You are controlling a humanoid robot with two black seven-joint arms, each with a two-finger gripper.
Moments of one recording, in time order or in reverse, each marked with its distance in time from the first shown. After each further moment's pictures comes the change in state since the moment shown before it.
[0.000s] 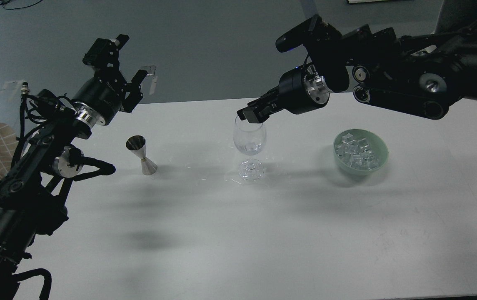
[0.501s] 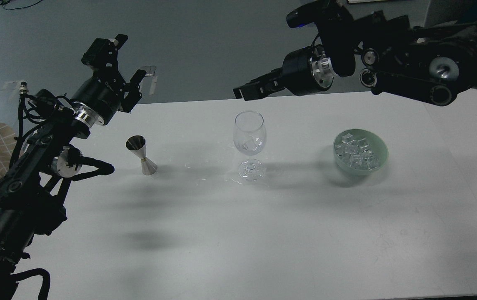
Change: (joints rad) left arm -0.001 0.009 0.000 0.000 0.000 -0.003 -0.001; right arm 0.002 -0.042 0.085 -0.095 0.243 -0.064 -0.014
